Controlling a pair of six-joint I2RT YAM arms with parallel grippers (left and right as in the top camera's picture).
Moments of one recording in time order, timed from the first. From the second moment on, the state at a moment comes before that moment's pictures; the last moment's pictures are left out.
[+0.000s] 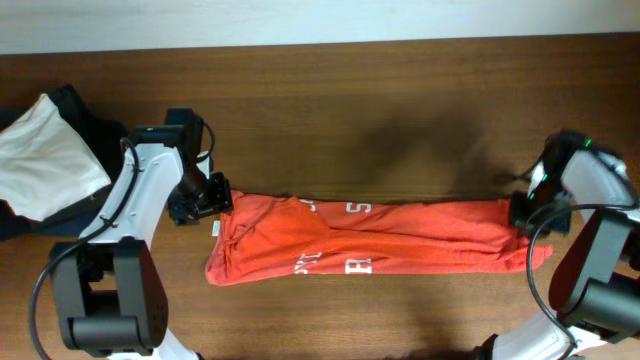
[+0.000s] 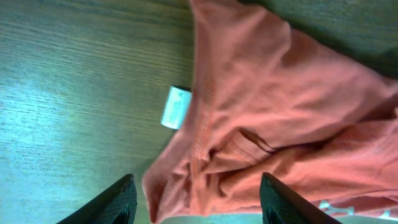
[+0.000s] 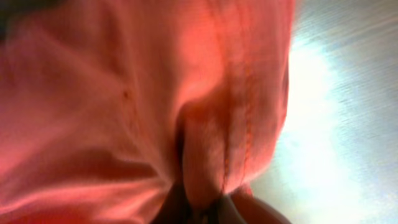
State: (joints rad) left arm -0.03 1.81 1.34 -1.17 0.08 -0.26; right arm -0.40 1.85 1.24 -1.12 0.09 0.02
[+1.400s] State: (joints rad) left arm -0.03 1.84 1.23 -1.12 0.18 -0.10; right arm 0.32 1.79 1.37 -1.26 0.00 0.27
